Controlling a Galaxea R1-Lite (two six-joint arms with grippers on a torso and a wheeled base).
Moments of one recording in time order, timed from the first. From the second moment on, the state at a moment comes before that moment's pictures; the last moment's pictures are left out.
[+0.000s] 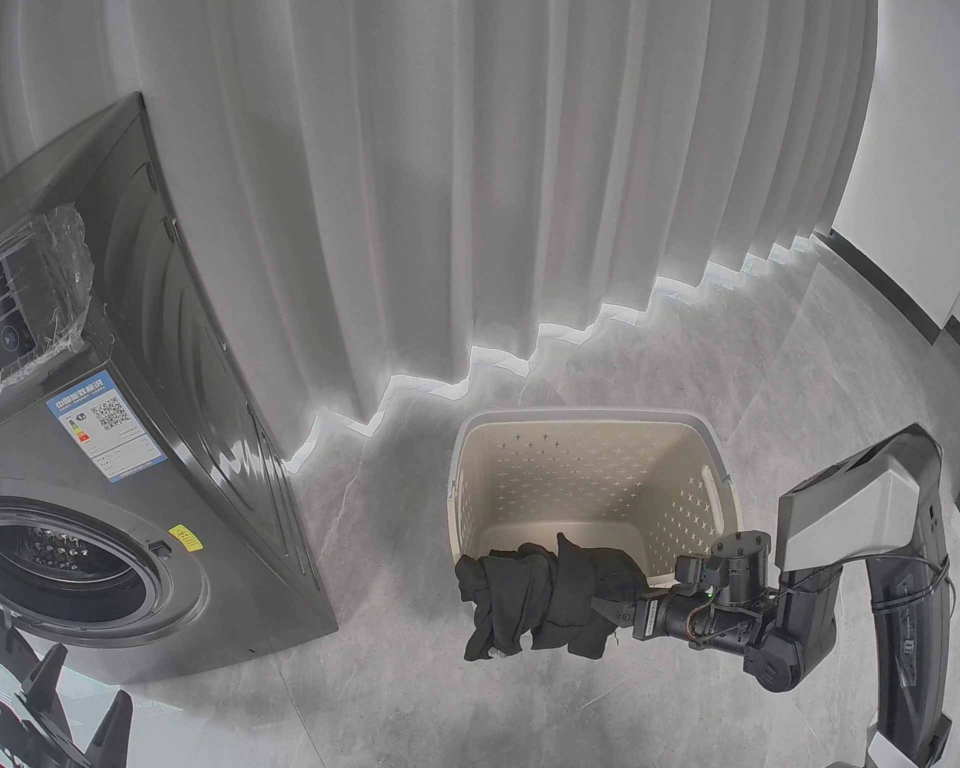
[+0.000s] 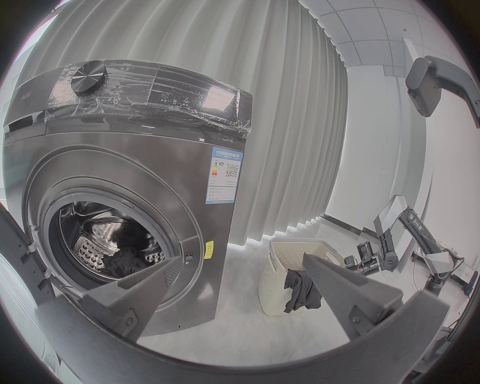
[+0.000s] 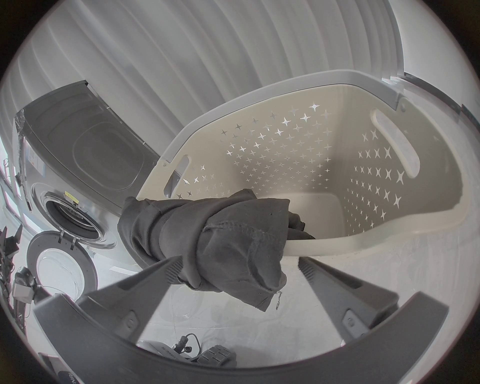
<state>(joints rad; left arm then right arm) 0.00 0.02 -0.02 -0.07 -0.17 -0.15 0.41 2.44 -0.42 -1.49 0.17 0.34</state>
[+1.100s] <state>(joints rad) 0.00 0.02 -0.02 -0.07 -0.17 -0.16 0.42 2.22 -0.29 -1.55 0.23 0.36</state>
